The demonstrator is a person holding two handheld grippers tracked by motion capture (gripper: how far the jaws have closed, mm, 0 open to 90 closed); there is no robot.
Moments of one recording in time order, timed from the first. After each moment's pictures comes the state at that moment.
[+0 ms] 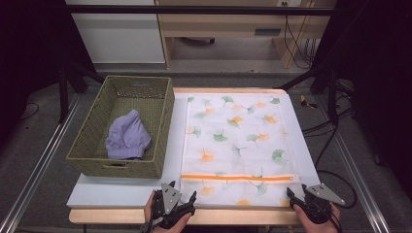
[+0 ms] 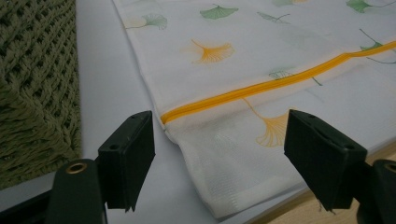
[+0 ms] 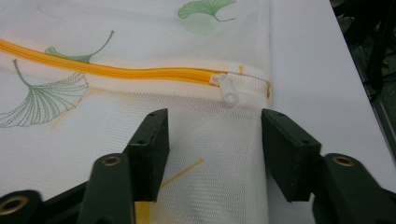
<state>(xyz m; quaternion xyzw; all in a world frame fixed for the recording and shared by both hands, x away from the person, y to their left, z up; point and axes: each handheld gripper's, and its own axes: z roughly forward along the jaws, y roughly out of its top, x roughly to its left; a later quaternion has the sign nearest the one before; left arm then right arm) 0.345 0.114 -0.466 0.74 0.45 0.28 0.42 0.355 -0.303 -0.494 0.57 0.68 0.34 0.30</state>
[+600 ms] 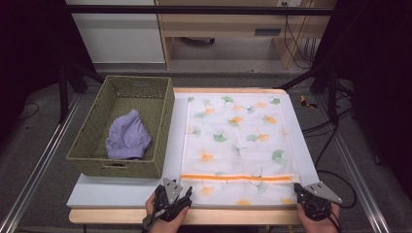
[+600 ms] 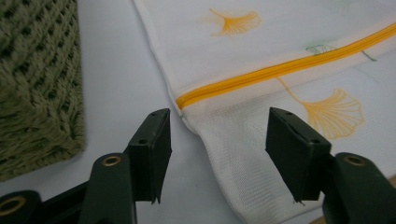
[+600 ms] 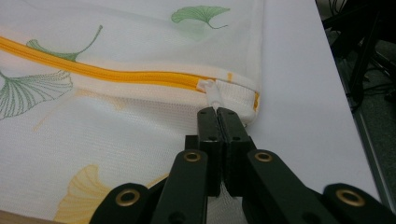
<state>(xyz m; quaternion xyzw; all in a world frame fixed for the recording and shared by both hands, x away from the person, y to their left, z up) 0.369 0.115 -0.484 0.75 0.47 0.27 0.37 0.359 -0.302 -0.492 0.55 0.70 0.33 0.32</state>
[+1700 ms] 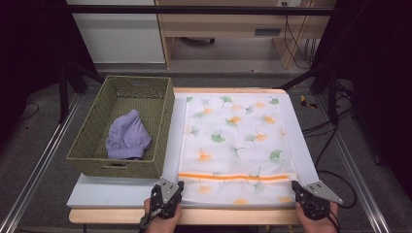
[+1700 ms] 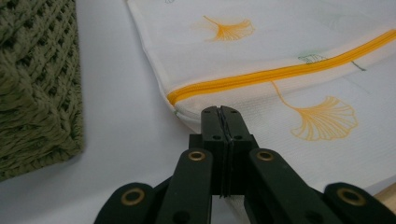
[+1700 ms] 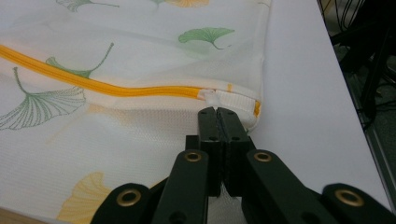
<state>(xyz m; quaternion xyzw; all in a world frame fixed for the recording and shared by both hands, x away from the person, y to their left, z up) 0.370 0.127 -0.488 0.74 0.46 0.26 0.40 0.359 -0.298 -0.488 0.54 0.69 0.36 0.33</state>
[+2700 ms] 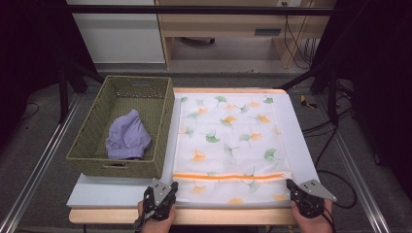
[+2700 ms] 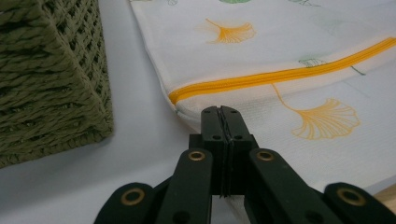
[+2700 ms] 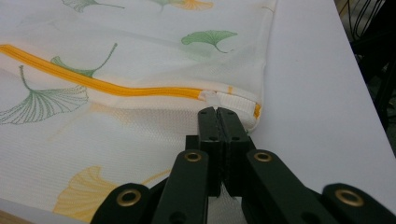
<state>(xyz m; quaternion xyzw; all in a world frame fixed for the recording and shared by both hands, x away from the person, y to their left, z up) 0.366 0.142 -0.490 0.73 0.48 0.26 0.41 0.365 -0.286 -0.487 0.51 0.71 0.37 0.32</state>
